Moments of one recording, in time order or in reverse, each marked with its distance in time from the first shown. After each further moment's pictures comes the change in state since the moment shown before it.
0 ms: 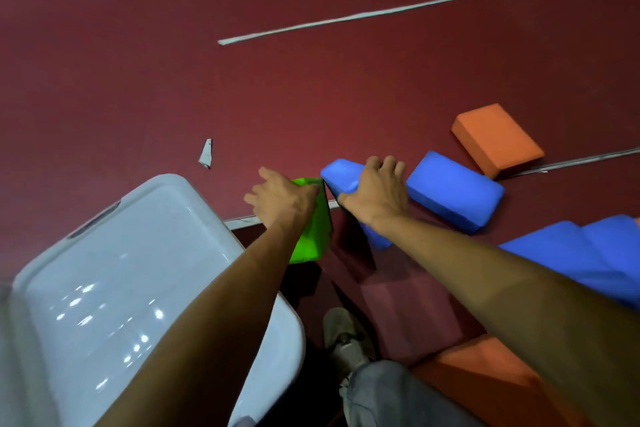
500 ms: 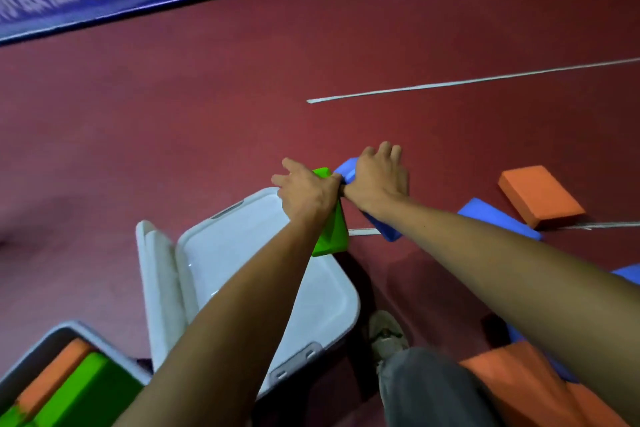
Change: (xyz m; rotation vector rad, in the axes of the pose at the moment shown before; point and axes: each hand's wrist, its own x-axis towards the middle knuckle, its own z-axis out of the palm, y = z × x) left_hand -0.121 -0.006 -0.207 -0.166 0.192 0.050; right_hand -0.127 -0.129 -0.166 -0.043 0.092 -0.318
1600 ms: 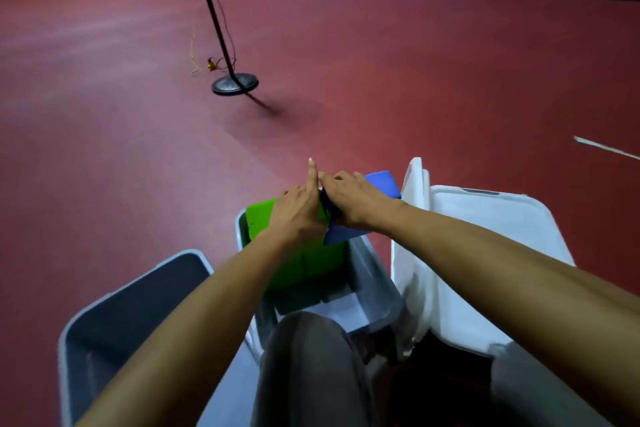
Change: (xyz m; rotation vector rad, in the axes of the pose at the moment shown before) left_hand -0.092 -0.463 -0.407 0.580 0.175 0.047; right_hand -0.317 -0.476 0.072 -0.171 -0.298 -1.464
